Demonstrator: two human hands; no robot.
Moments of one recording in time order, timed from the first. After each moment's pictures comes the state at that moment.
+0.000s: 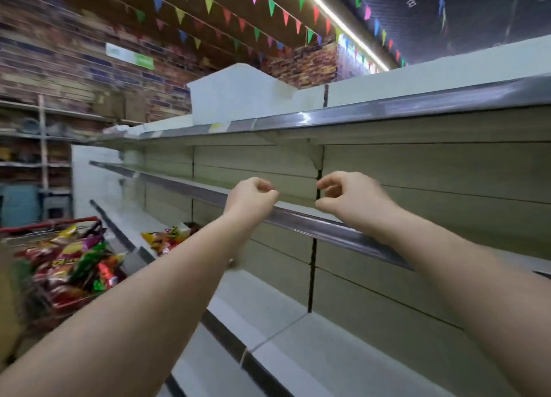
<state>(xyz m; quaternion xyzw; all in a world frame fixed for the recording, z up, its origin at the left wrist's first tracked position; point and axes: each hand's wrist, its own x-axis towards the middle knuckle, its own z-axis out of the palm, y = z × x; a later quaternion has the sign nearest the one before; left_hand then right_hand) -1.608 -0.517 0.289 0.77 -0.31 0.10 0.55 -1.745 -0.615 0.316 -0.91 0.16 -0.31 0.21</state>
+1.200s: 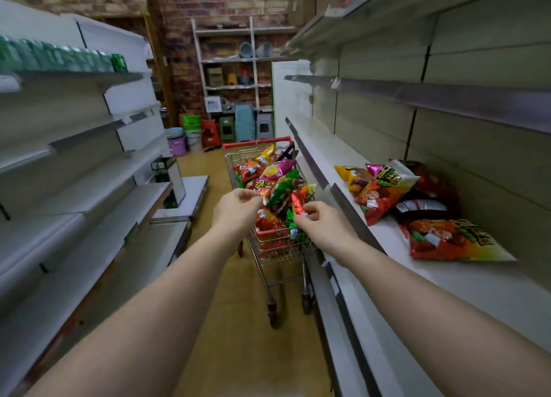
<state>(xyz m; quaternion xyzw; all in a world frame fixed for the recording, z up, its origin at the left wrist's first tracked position) -1.143 -0.283 0.116 0.82 0.10 0.14 0.54 -1.140 -0.436 0.099 -0.88 -0.05 -0.01 0.47</state>
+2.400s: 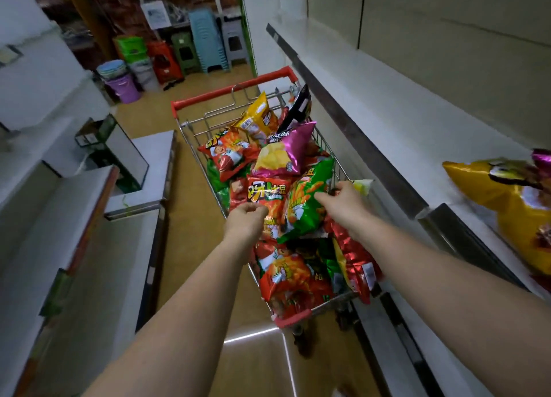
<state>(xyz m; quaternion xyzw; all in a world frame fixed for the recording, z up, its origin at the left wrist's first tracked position) -0.590 -0.180 -0.044 0.79 0.22 -0.07 0.57 -0.566 -0.347 -0.051 -0.85 0.17 0.06 0.50</state>
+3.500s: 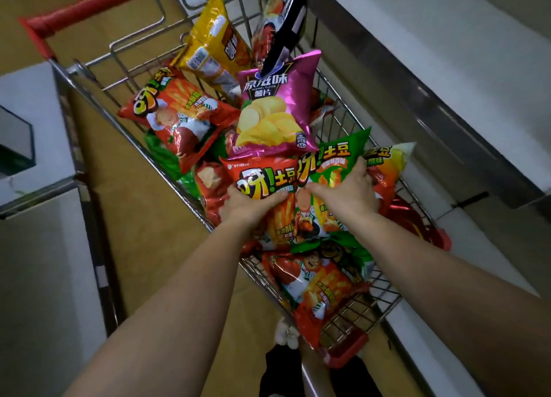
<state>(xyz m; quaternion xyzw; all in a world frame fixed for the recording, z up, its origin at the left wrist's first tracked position) -0.409 -0.125 -0.173 0.82 0.19 -0.26 0.48 -0.455 -0.283 -0.140 -0.85 0.37 0.07 0.37</state>
